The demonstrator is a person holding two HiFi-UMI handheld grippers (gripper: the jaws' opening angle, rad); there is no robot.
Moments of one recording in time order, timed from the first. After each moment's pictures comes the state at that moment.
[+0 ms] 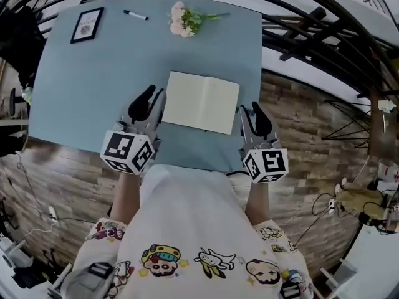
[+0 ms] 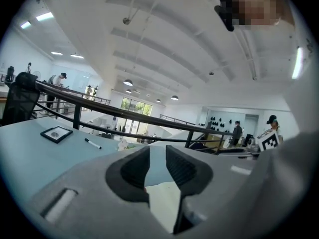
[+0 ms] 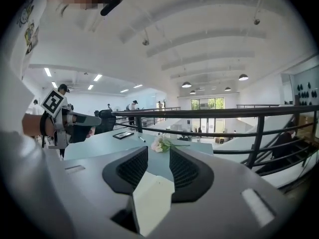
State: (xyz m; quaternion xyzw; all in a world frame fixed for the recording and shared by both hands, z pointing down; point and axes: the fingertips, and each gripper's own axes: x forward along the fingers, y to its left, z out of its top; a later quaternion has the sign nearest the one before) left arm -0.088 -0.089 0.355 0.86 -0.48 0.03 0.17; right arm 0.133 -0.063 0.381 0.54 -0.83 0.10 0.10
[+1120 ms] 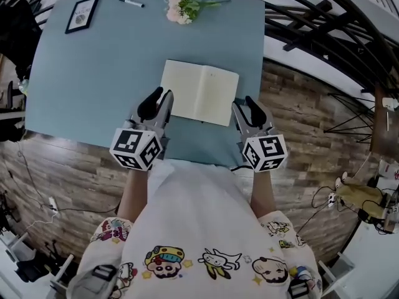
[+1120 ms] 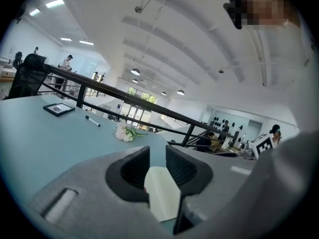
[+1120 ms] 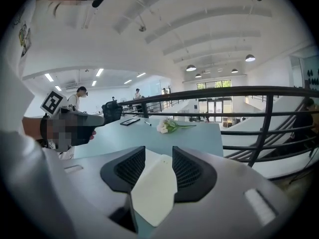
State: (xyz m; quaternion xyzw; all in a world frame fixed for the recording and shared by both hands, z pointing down) left arm -0.061 -0.075 0.412 0.84 -0.49 0.04 0.24; right arm 0.133 -0.063 0.443 0.49 -0.84 0.18 0.15
